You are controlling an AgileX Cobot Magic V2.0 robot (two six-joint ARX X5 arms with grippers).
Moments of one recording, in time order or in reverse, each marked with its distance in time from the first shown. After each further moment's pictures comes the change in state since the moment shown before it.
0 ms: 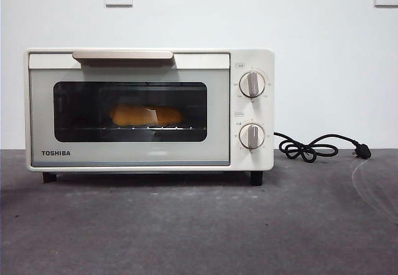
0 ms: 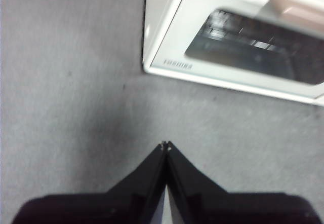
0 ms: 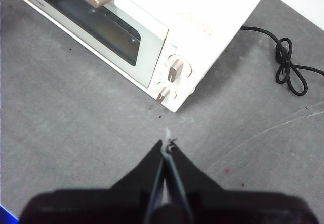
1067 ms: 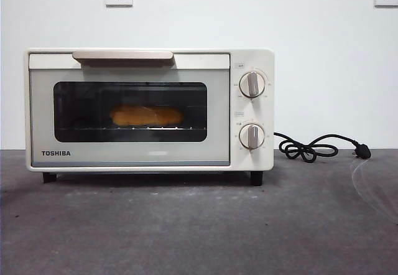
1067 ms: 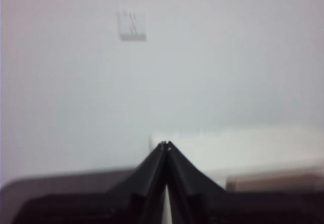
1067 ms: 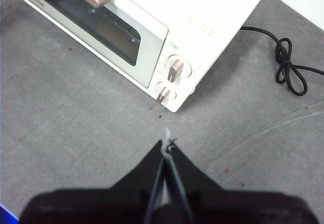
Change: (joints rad) left arm 0.010 -0.568 -0.386 0.762 -0.051 0.327; right arm 0.000 0.000 0.000 0.000 0.000 0.000
